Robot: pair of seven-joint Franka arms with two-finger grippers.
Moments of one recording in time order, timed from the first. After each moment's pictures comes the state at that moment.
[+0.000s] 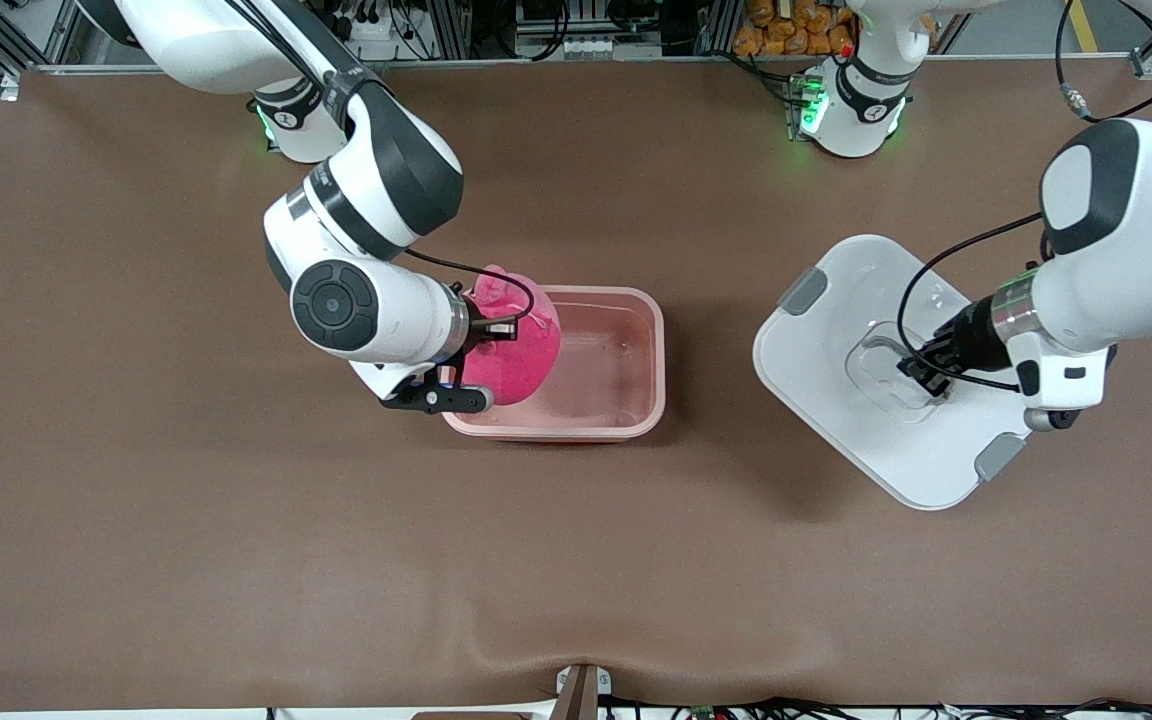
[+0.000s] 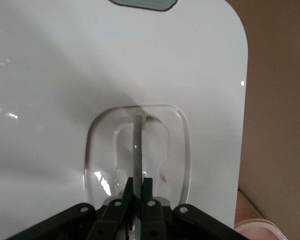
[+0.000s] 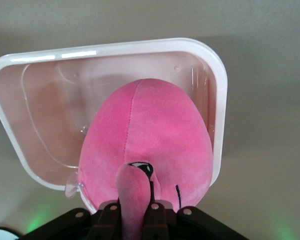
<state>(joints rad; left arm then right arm) 0.05 0.23 -0.19 -1.66 -0.14 1.81 -0.91 0.38 0.61 0.21 -1.18 0.19 1.60 0.62</state>
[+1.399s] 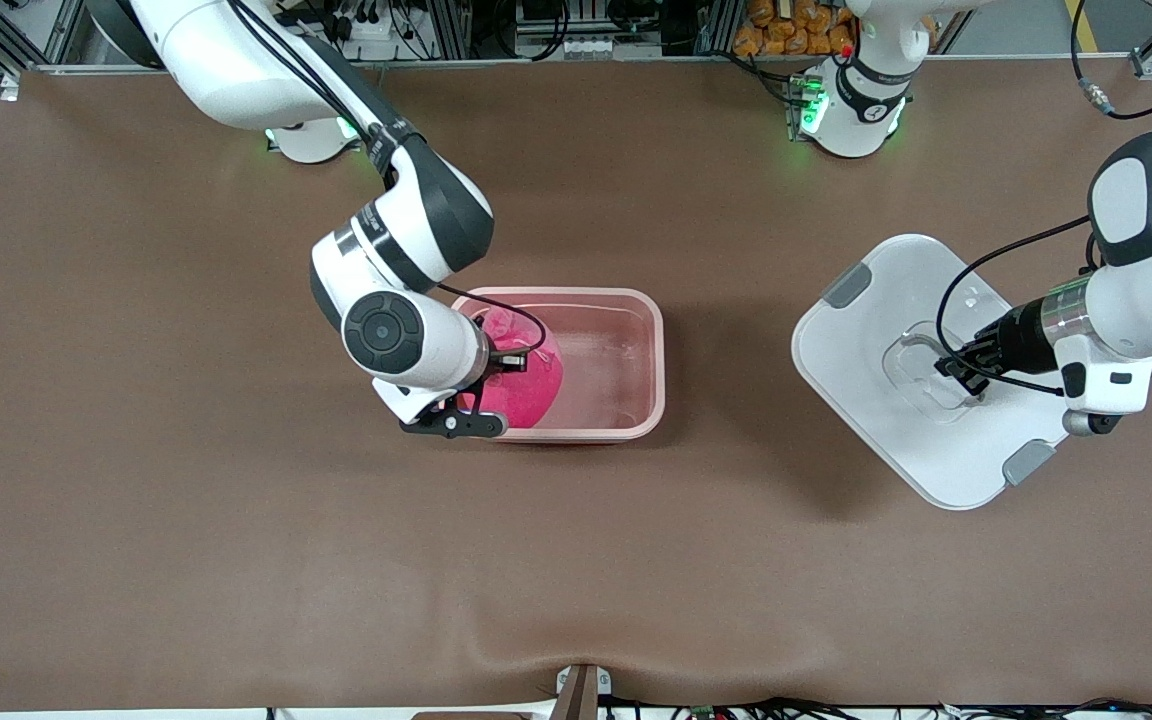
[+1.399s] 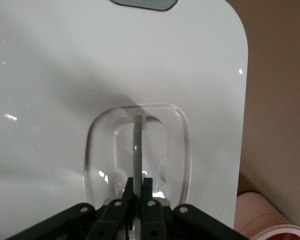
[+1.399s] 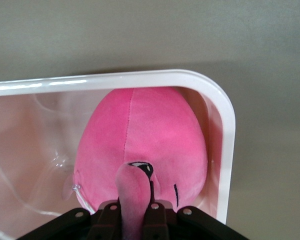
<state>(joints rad) 0.12 0.23 -0.19 -1.67 -0.14 1.80 -0.79 0.40 0.69 0.21 -1.23 0.10 1.75 0.62</state>
